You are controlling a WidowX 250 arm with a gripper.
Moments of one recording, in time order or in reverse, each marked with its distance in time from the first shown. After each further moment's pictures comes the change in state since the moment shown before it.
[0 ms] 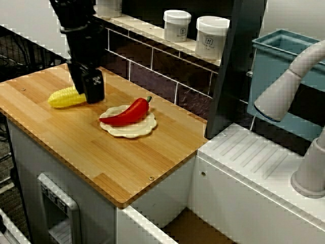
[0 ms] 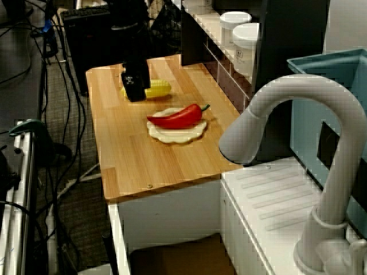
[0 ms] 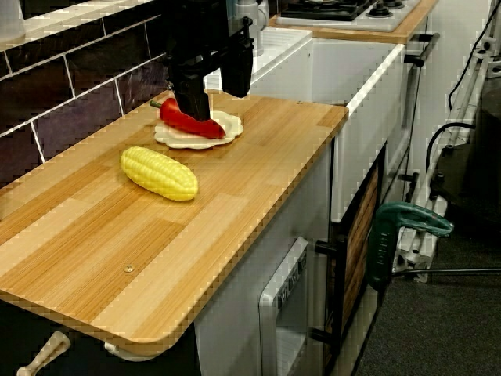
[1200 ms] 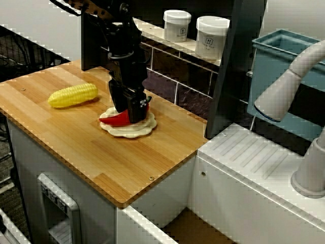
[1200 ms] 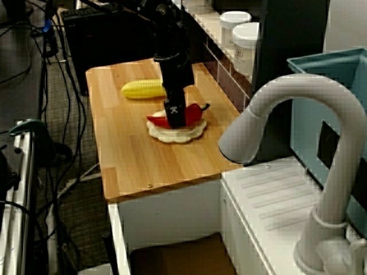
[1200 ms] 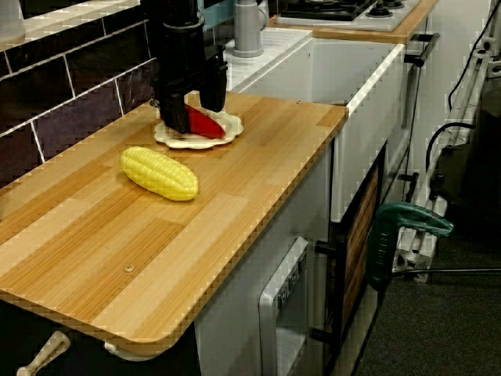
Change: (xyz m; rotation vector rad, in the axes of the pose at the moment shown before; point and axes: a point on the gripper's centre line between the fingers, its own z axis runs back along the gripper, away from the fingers) arm 0.054 -0.015 -0.048 0.029 -0.006 0.049
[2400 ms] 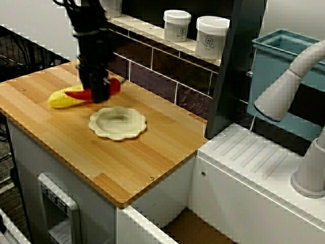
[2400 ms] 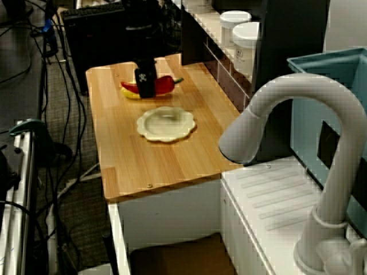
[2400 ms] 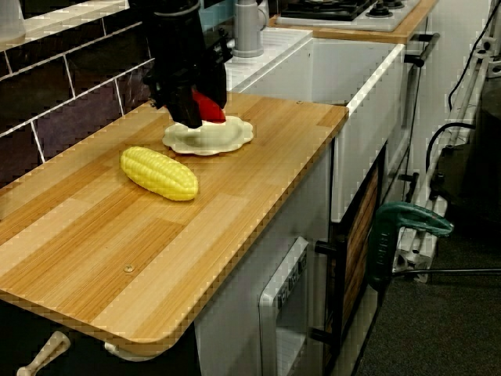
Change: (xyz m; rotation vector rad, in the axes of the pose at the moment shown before) arm -0.044 0.039 0.043 -0.091 0.051 0.025
